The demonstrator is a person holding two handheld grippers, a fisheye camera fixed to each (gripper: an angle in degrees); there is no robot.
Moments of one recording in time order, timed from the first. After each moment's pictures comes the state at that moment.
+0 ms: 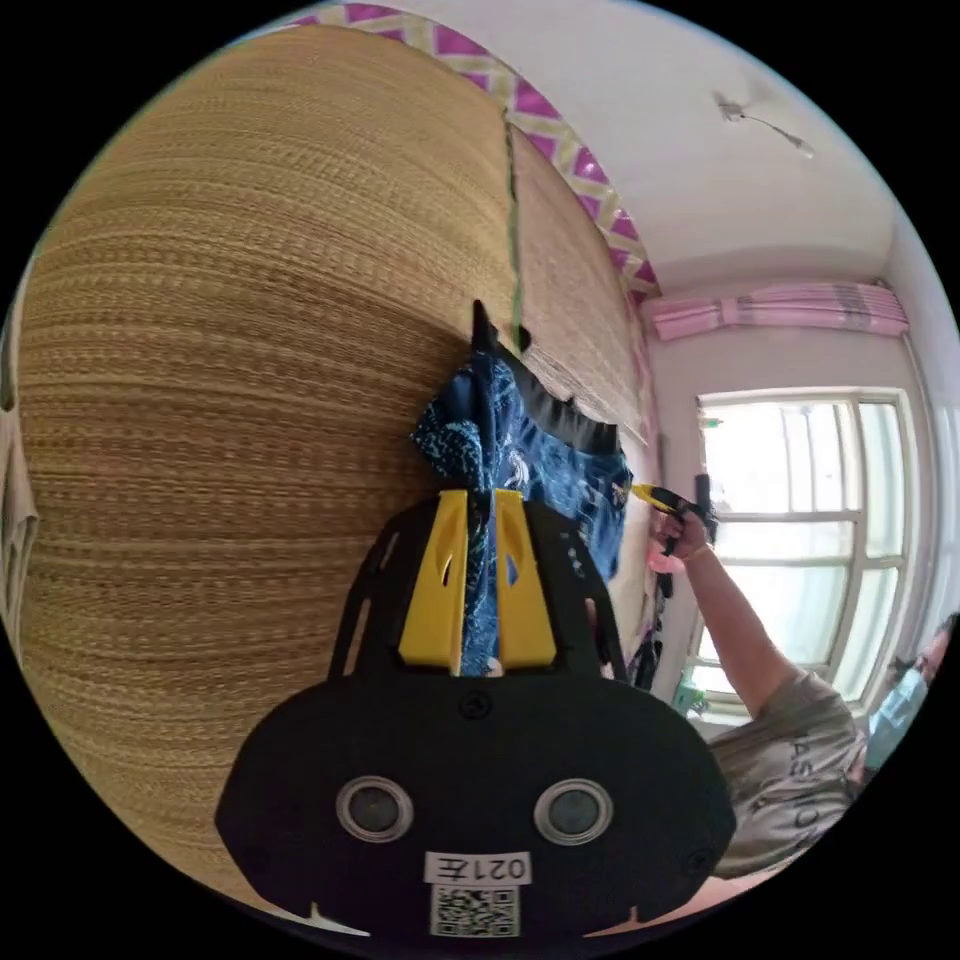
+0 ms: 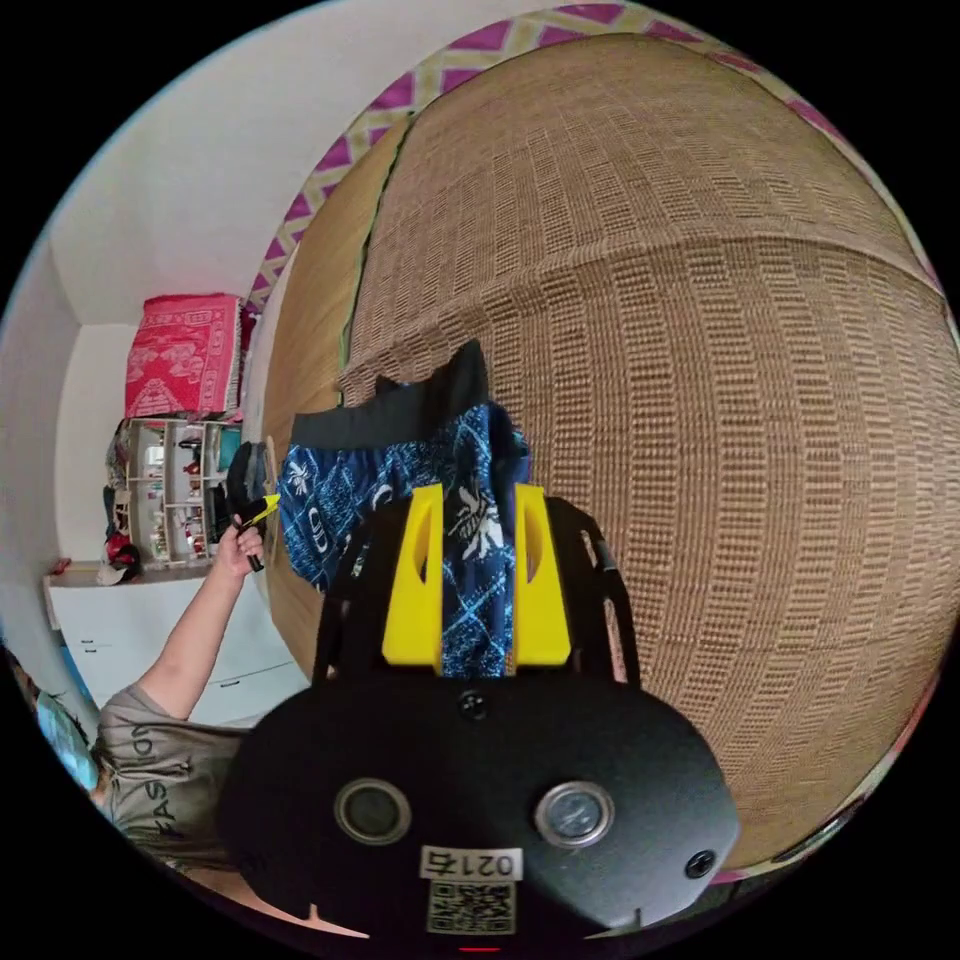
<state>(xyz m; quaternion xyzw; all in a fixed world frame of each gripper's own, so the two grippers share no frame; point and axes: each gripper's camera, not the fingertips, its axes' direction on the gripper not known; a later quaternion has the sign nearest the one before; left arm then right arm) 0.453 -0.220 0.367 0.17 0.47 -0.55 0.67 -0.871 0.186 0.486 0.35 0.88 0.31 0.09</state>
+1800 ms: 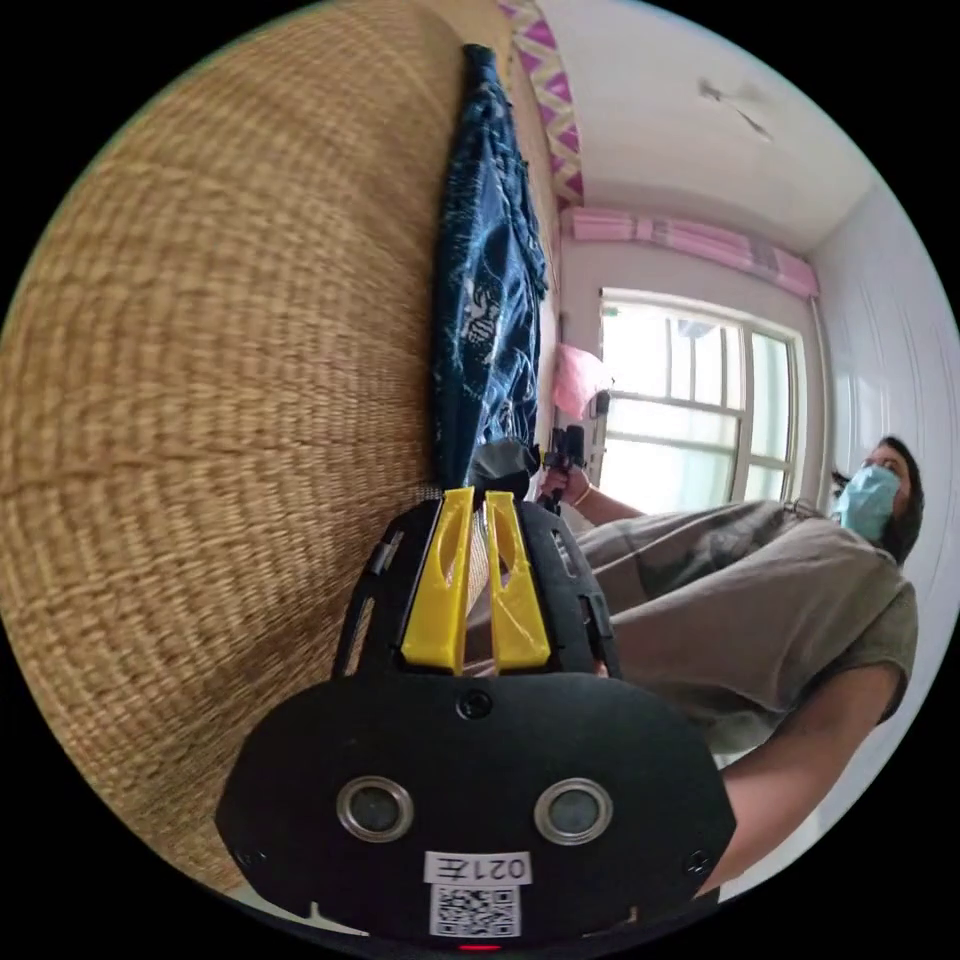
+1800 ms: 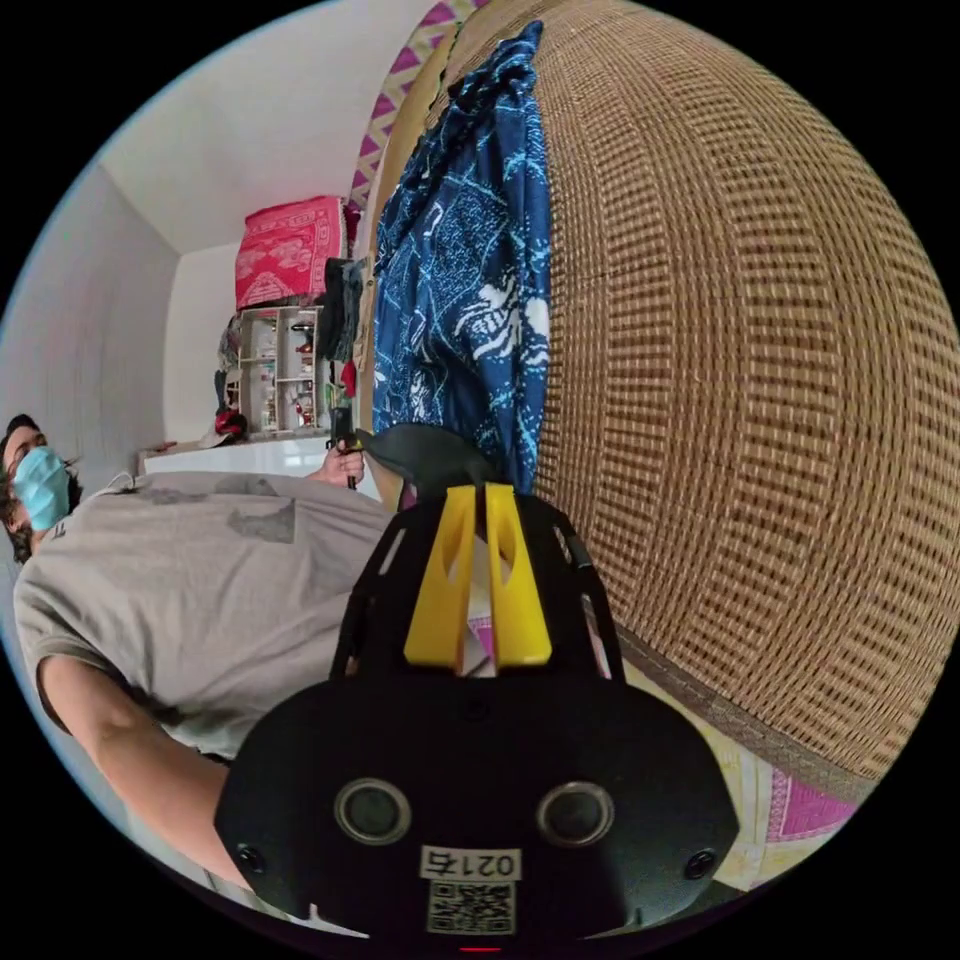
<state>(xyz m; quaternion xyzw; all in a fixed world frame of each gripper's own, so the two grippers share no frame) 0.773 -0.014 0.313 0.22 0.67 -0.45 0.55 -0.684 0.484 0.699 0.35 0.82 0.33 0.31</state>
